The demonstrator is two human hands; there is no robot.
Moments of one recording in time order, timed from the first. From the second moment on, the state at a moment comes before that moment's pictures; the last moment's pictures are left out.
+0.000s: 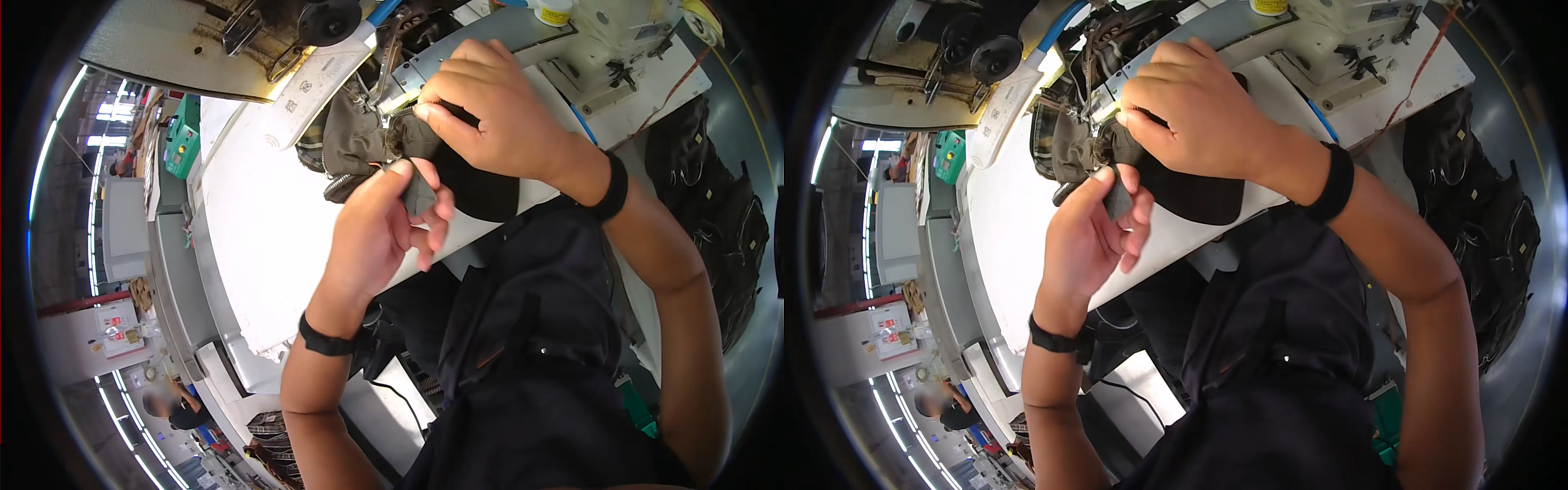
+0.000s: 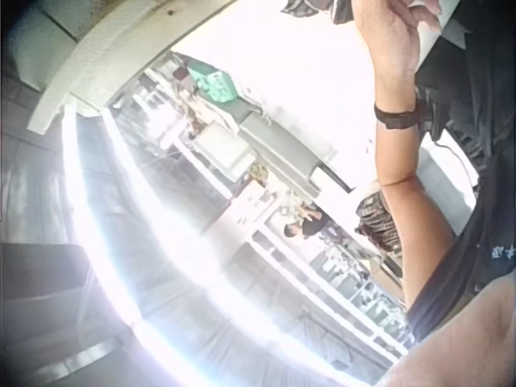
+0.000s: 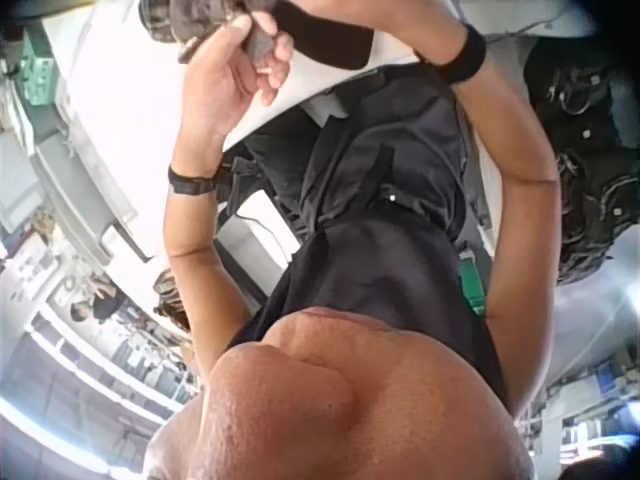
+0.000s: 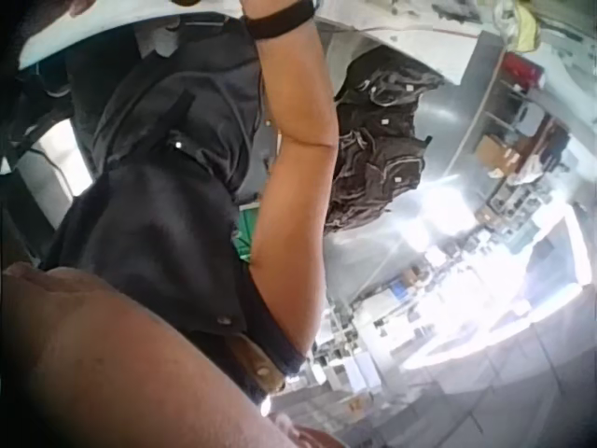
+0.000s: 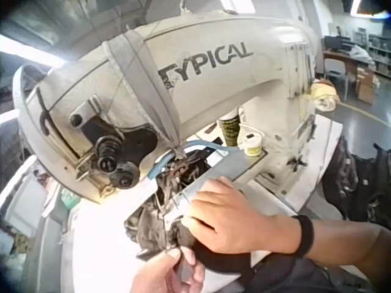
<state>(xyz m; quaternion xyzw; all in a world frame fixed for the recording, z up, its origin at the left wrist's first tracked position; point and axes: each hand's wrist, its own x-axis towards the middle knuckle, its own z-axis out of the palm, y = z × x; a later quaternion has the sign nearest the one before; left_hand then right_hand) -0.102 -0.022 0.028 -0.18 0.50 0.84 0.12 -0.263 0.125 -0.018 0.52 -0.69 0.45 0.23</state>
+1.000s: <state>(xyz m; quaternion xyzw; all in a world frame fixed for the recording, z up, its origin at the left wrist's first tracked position) -0.109 -0.048 -0.017 0.06 0.90 0.17 -0.39 -0.290 0.114 0.016 0.54 -0.75 0.39 -0.03</state>
